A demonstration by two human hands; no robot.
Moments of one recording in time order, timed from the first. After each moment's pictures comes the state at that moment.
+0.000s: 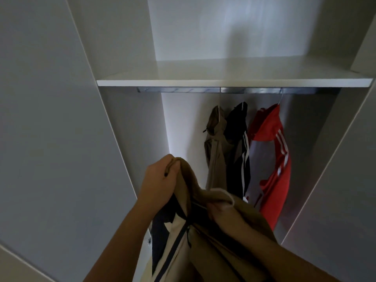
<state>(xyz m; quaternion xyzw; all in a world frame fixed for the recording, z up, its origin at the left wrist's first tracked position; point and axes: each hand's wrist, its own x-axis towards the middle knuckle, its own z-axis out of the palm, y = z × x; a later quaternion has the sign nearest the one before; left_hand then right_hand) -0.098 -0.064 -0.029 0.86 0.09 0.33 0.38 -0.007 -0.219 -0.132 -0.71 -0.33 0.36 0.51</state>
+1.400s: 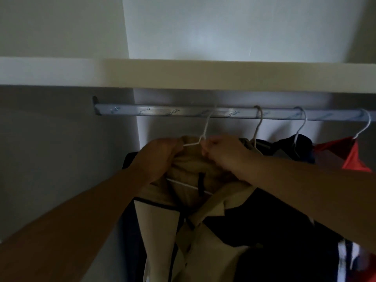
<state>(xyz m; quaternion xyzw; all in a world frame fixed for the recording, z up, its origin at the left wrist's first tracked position) 0.282 0.217 -0.067 0.93 -0.13 0.28 0.18 0.305 0.028 -0.019 -0.87 -0.23 0.00 0.43</state>
